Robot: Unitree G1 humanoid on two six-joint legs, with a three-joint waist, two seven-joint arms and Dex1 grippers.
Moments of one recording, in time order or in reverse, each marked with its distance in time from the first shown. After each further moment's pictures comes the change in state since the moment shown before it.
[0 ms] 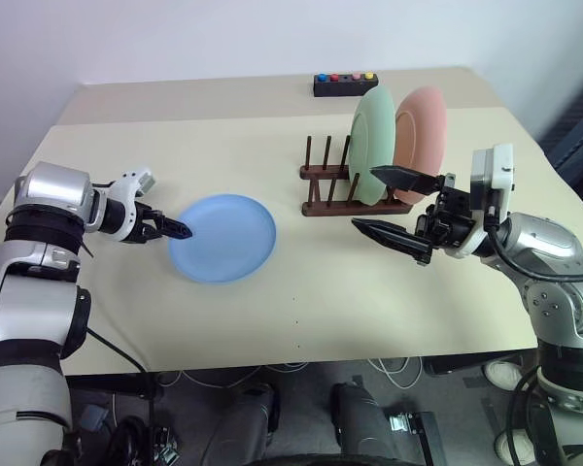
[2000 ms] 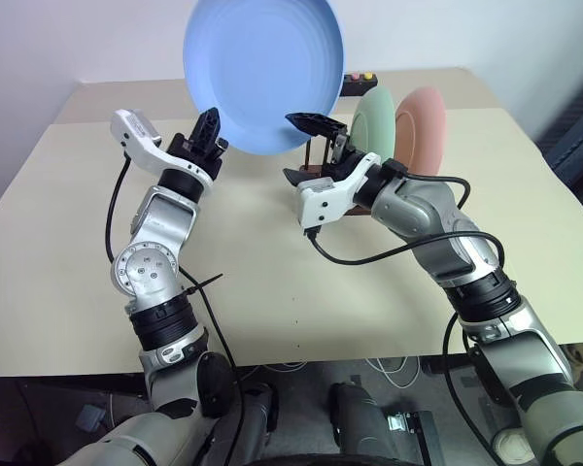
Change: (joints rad) left arm 0.431 -0.818 0.773 -1.100 -0.632 -0.464 1.022; right arm -0.401 0.172 0.500 0.369 -1.403 -0.747 -0.493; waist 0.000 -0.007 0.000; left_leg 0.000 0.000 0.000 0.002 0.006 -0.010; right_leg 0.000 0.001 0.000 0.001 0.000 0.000
